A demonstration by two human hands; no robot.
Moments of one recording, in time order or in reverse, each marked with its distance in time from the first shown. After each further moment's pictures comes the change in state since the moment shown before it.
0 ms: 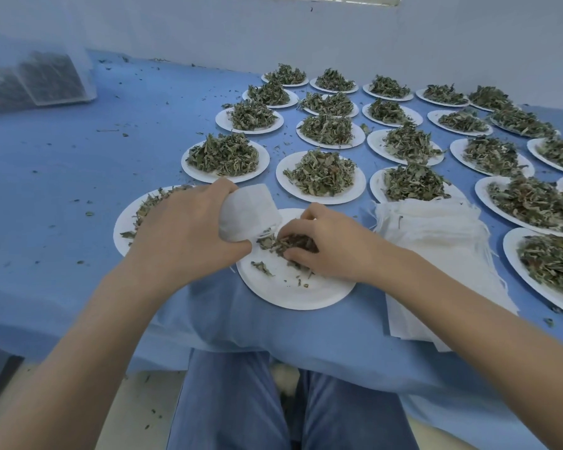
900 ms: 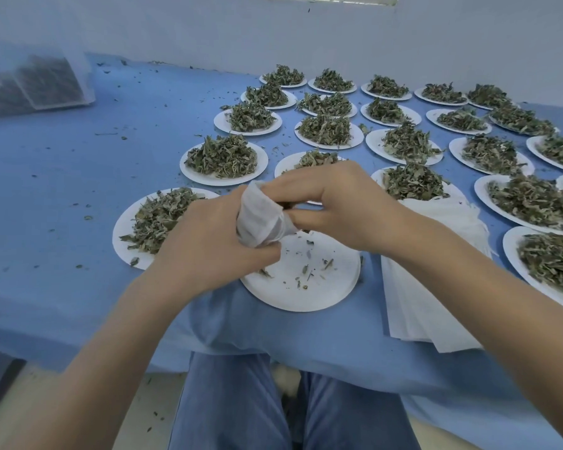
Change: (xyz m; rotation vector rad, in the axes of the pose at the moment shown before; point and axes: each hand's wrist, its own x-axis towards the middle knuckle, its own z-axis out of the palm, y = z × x) left_hand -0.003 0.017 0.008 -0.307 -0.073 0.049; right_hand -0.011 -0.026 -0.053 0.304 0.279 -0.376
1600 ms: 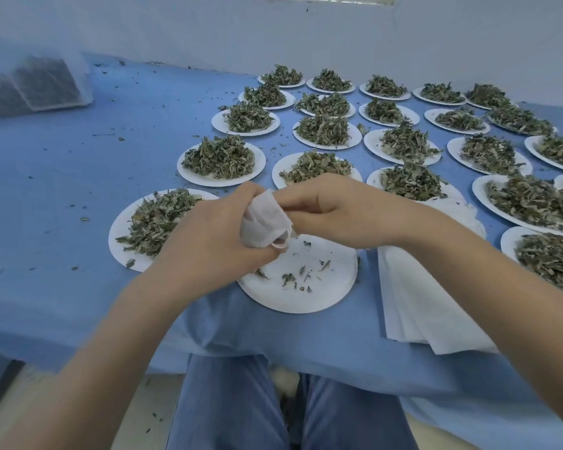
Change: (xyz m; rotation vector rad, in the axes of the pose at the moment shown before) left_hand 0.002 0.009 0.001 0.048 -0.022 0.020; right_hand 0.002 0.007 -0.006 0.121 -0.276 0.142
